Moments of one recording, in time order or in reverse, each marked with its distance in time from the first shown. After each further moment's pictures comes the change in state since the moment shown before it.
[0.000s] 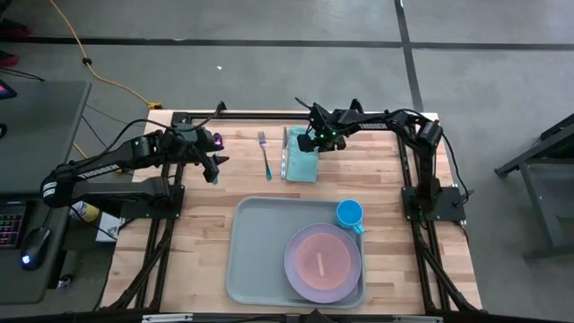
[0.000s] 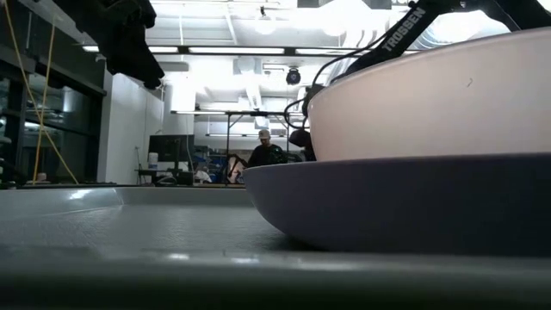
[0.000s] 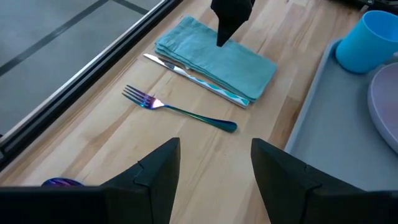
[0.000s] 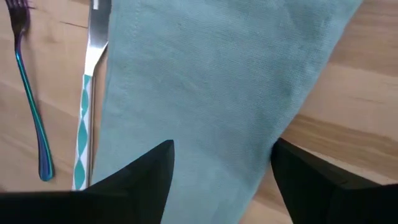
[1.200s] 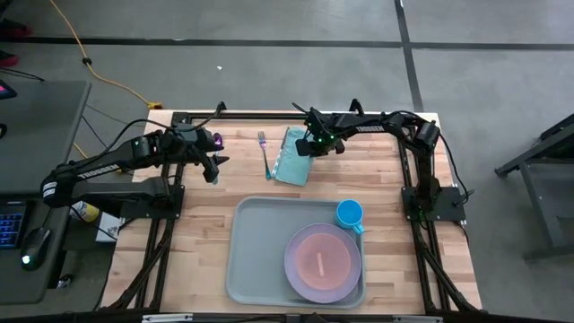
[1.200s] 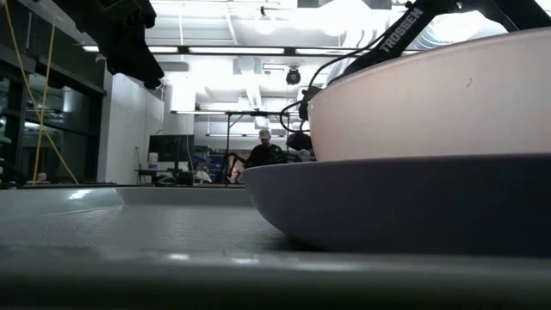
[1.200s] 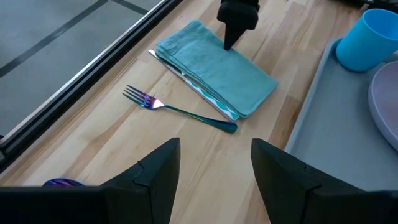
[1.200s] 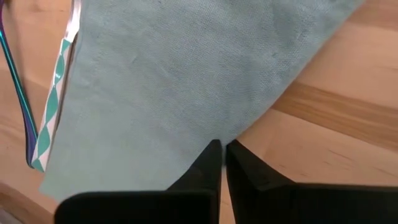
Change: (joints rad) left arm 0.000 0.000 0.000 -0.001 0.000 0.008; right arm 0.021 0.003 -0.003 -0.005 -0.006 -0.004
